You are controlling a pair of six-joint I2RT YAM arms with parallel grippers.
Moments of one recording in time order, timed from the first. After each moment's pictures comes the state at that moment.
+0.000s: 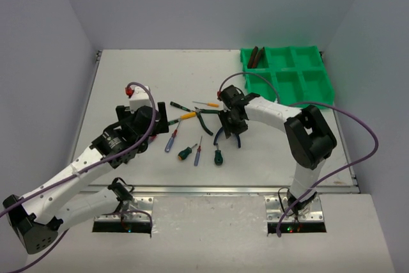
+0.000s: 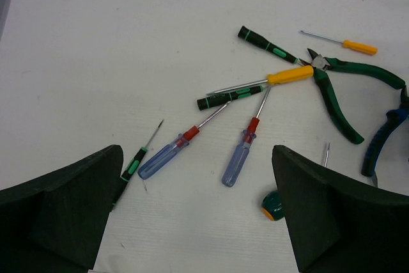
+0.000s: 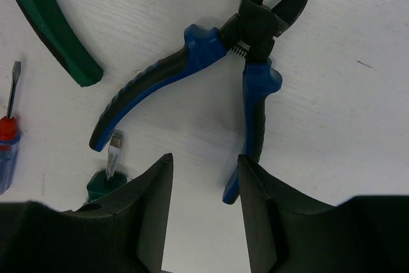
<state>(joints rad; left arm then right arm) -0.71 0.88 0.88 -0.70 -0.74 -0.51 0.58 1.84 1.17 -0.60 0.02 0.25</state>
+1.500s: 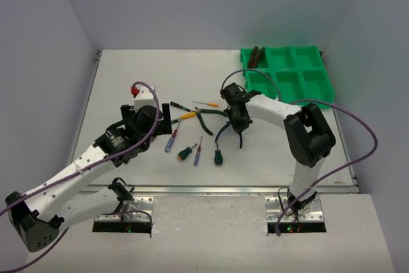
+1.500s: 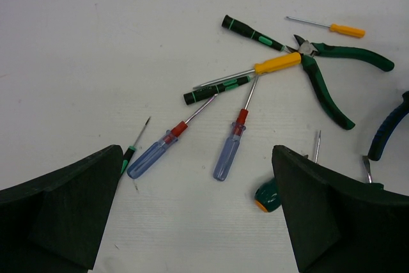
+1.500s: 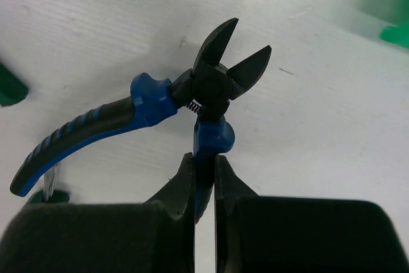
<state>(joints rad) -0.71 0.90 0.87 -0.67 -0.67 -0.49 0.55 1.85 1.20 -0.63 0.15 0.16</state>
